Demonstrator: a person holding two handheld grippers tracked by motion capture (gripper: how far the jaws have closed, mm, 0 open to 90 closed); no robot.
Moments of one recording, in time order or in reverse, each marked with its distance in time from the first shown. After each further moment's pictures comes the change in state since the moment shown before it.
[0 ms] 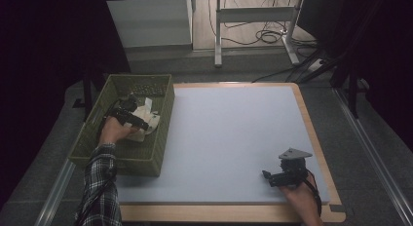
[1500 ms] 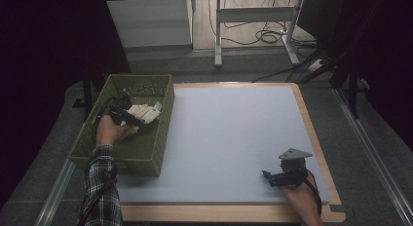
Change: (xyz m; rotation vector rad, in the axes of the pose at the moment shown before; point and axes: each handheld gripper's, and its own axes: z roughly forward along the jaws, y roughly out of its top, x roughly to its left) left arm 0.002 -0.008 -0.039 -0.102 -0.086 -0.020; right arm 0.000 0.000 0.000 0.000 0.000 0.000
